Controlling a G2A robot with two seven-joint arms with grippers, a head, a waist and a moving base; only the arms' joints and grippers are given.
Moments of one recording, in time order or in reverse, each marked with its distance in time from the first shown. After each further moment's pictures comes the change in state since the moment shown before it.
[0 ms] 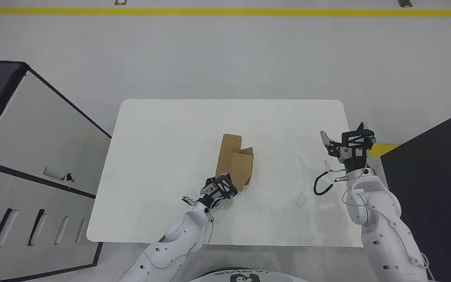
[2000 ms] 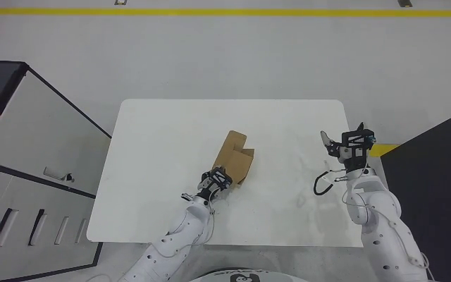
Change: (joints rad) left arm -0.074 -0.060 0.009 0.151 -0.086 0.120 0.020; right arm 0.000 0.000 0.000 0.000 0.000 0.000 0.000
